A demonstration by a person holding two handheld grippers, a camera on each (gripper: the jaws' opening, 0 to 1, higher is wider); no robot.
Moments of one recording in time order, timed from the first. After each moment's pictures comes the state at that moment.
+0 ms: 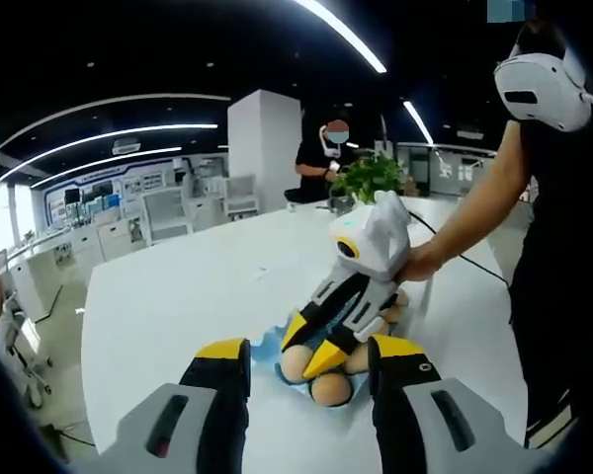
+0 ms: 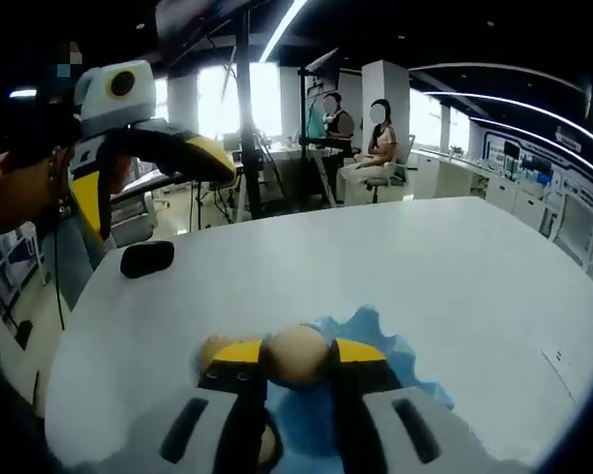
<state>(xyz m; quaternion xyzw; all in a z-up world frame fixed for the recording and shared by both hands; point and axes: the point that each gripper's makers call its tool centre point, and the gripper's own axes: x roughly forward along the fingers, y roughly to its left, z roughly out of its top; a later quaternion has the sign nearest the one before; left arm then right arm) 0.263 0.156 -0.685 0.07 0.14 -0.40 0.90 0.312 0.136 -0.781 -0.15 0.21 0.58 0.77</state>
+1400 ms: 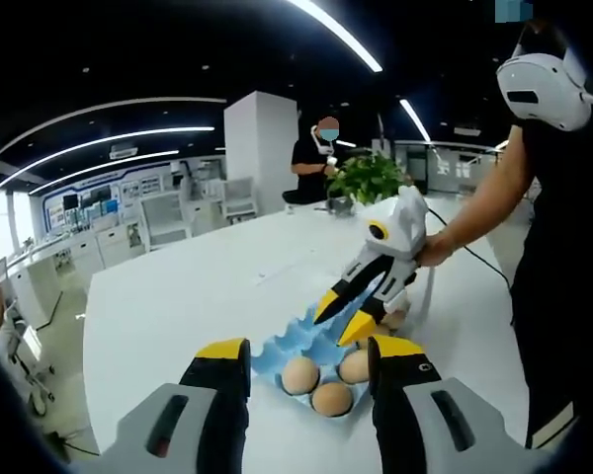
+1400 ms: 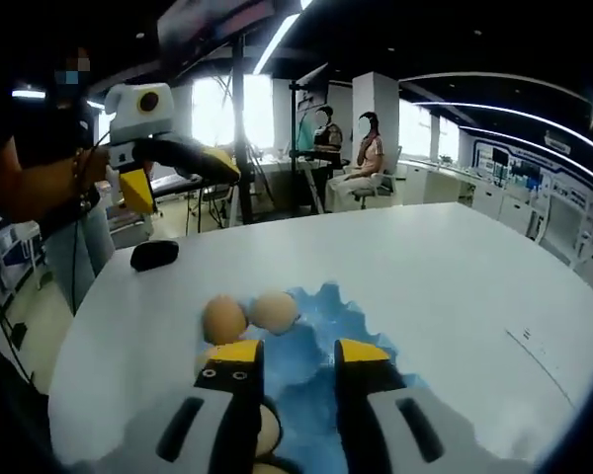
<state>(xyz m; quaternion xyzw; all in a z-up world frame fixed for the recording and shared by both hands) 0.269 0.148 -0.676 0.08 0.14 -0.40 0.90 0.314 0.066 -0.763 -0.13 0.19 0.57 0.79</state>
